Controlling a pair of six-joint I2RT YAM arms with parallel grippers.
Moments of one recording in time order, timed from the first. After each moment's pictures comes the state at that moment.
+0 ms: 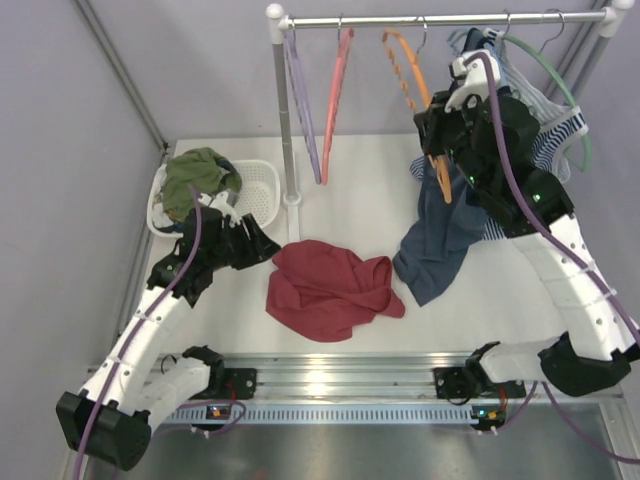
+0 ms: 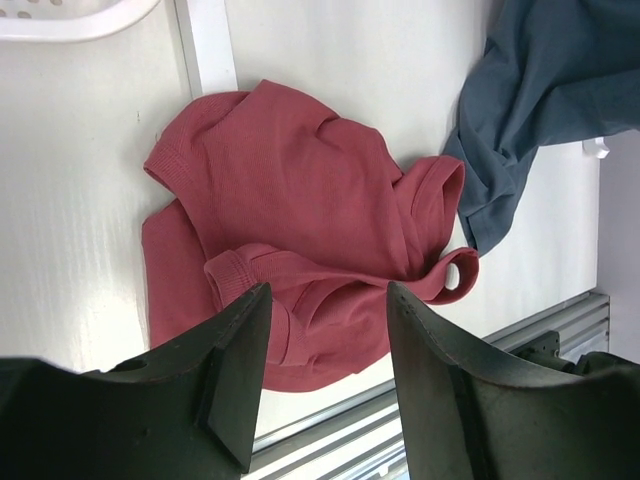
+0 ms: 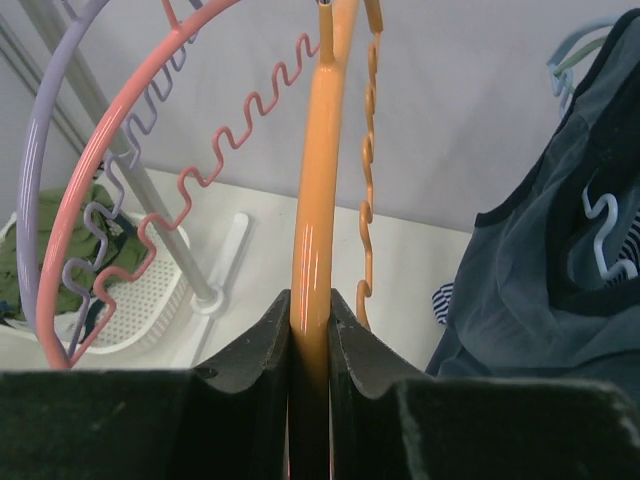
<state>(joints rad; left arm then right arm) -0.31 0.91 0.85 -0.55 0.25 -0.62 0.59 1.32 1.80 -0.54 0.27 0.06</state>
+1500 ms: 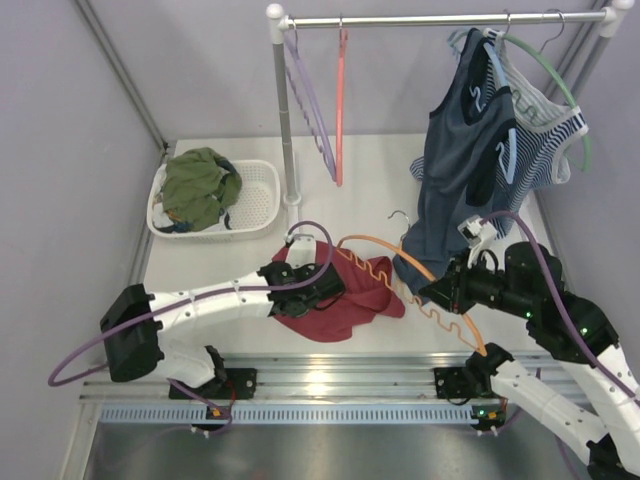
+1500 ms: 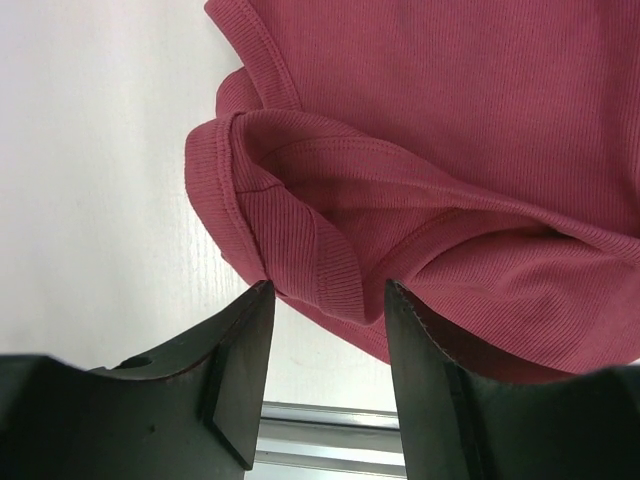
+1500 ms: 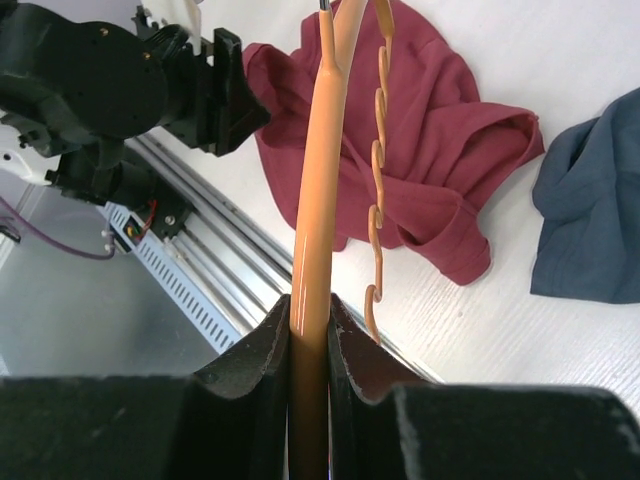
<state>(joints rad) -1.12 1.38 1.00 -0.92 -0.66 -0.99 0.60 0.57 0.99 -0.90 -0.29 0.37</state>
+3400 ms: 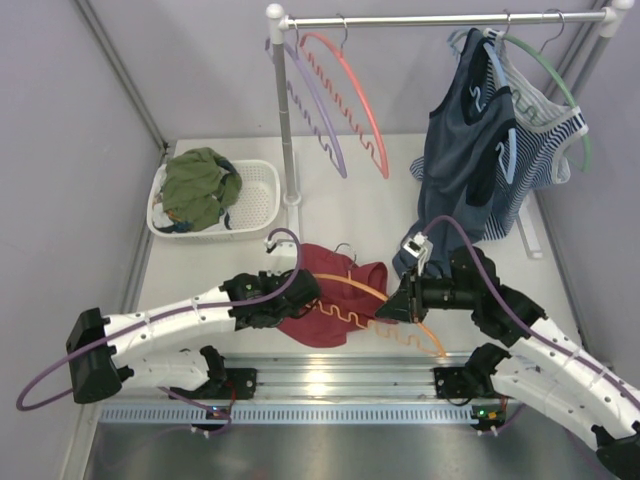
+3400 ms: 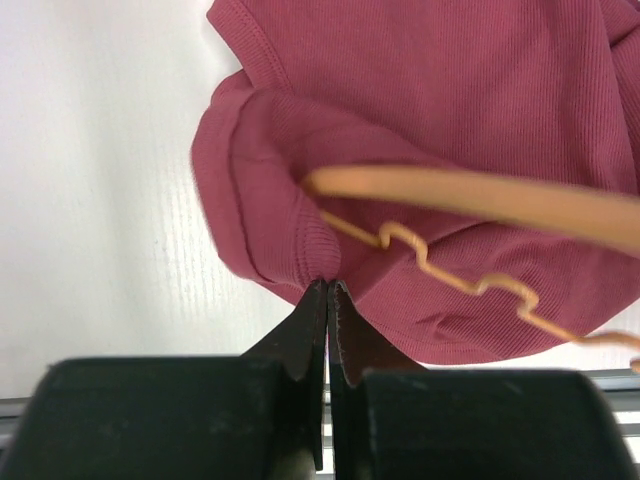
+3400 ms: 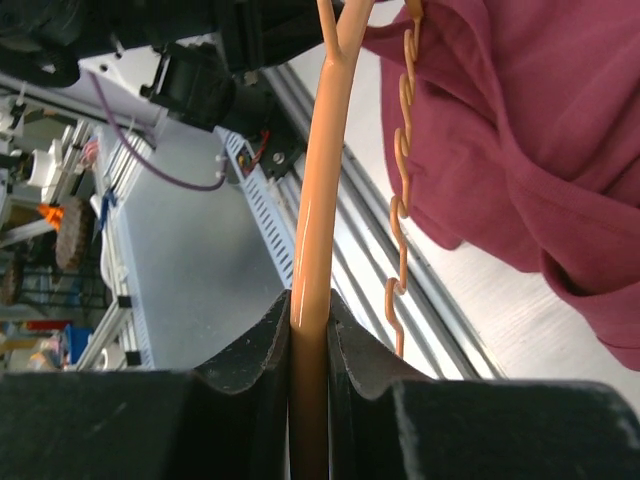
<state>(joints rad) -1.12 1.14 0.86 -0.88 -0.62 -0.93 0.70 0.65 0.60 -0.39 -0.63 0.56</state>
